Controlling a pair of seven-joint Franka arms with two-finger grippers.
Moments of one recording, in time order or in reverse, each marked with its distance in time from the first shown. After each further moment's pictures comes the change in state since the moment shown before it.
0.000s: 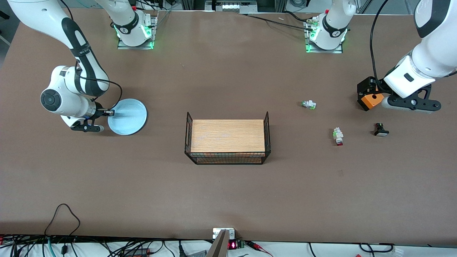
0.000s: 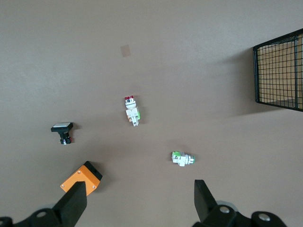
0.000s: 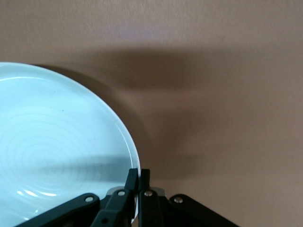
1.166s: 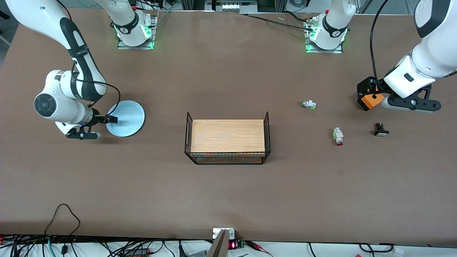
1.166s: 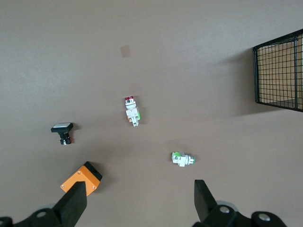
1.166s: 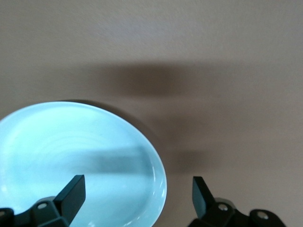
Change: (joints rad) left arm 0.000 0.000 0.000 0.000 0.000 0.002 0.000; right arm 0.019 0.027 -0.001 0.063 -0.002 0.054 -0.002
